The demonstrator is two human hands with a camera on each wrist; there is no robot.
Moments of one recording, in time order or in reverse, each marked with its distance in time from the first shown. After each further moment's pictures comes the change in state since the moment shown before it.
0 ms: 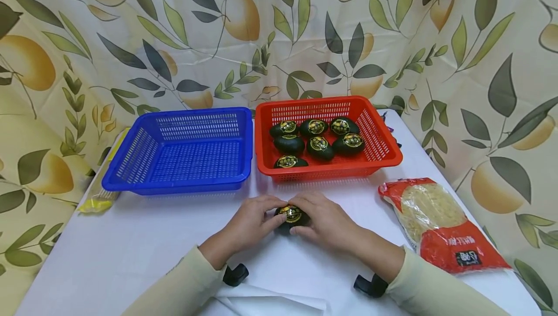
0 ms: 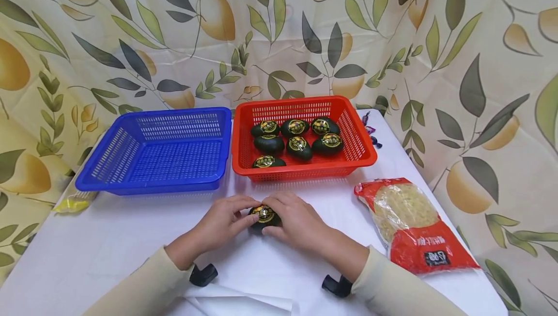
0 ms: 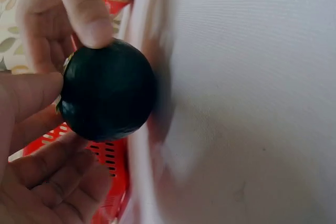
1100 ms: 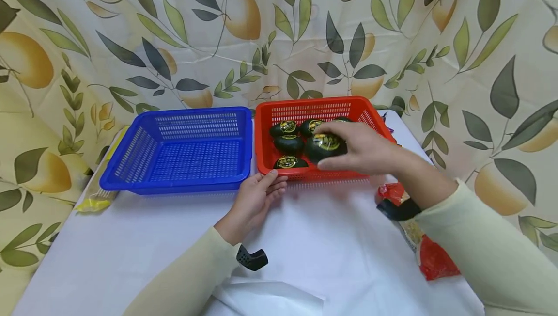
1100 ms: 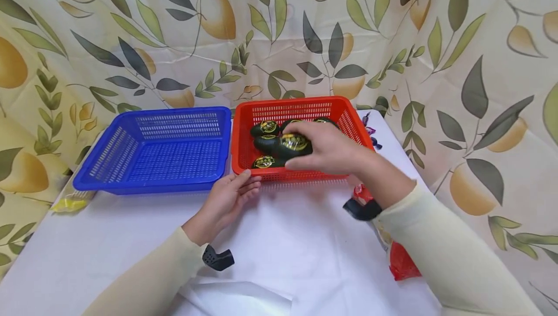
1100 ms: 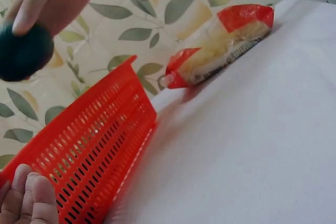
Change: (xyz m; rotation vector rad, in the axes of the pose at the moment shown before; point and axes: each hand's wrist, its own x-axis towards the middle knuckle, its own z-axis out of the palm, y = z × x) left_hand 0.052 0.004 0.002 -1.245 0.296 -0.585; right_hand 0.061 0.039 -0.152 0.133 -0.123 0.081
